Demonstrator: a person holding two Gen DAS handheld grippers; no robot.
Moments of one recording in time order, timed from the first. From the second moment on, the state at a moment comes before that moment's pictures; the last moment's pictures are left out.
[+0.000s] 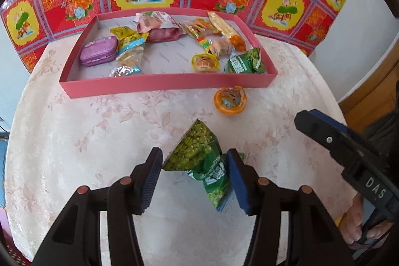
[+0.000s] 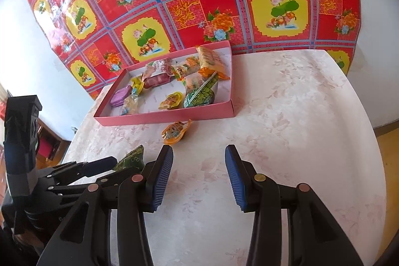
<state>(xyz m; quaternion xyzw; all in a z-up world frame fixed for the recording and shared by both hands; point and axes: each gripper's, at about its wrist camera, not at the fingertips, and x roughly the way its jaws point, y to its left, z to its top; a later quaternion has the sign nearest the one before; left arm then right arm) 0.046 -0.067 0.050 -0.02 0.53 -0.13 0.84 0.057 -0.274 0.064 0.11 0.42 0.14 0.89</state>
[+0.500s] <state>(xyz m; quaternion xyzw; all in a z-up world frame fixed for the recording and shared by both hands) 0.047 -0.087 0.034 0.02 0.53 -0.13 0.84 0.060 -0.280 0.060 0.12 0.43 0.14 0.89</state>
